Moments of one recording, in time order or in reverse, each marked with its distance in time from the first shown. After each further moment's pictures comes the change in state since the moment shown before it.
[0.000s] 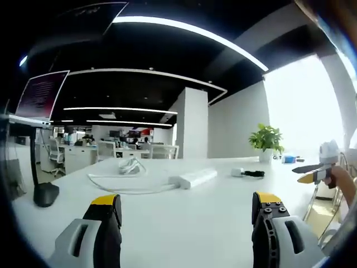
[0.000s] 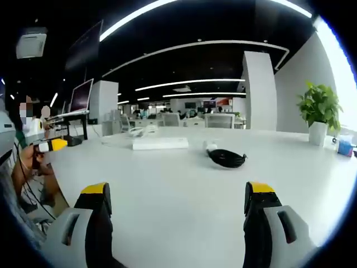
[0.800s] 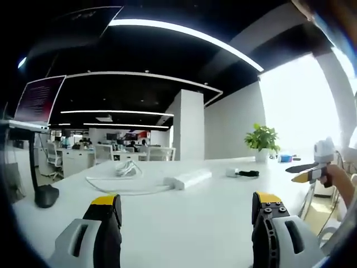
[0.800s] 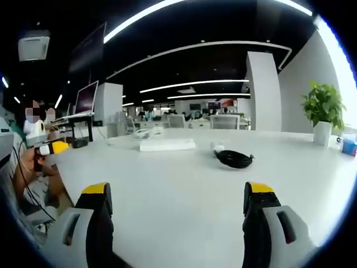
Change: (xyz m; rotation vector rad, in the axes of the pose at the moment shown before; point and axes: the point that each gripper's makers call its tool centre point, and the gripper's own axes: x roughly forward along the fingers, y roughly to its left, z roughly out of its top) left arm -0.013 -0.012 0.001 0.022 -0.004 -0.015; right arm 0.002 0.014 0.000 0.009 -0.013 0.046
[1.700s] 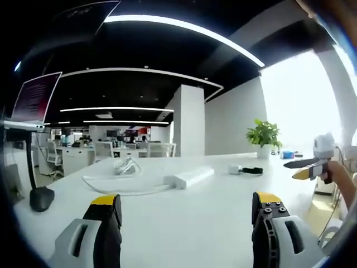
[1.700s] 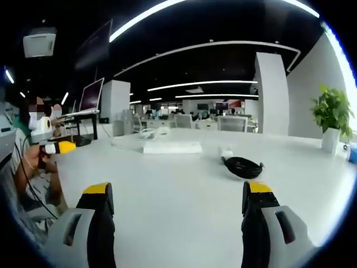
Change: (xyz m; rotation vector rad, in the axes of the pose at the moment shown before) left arm 0.027 0.006 0.000 0.011 0.029 -0.001; right arm 0.028 0.004 0.016 -0.036 -0.007 0.056
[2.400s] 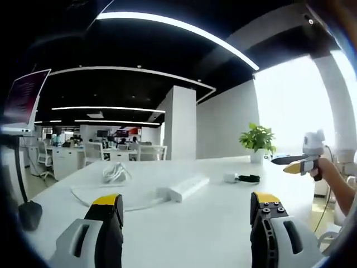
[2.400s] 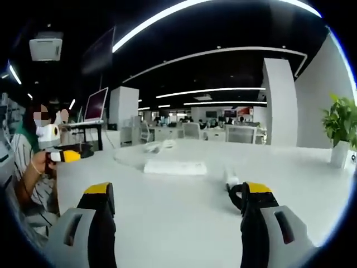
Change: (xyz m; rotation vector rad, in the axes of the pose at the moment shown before) left arm 0.033 0.000 0.026 -0.012 -0.007 -0.082; right arm 0.037 -0.011 0.050 -0.032 -0.053 0.073
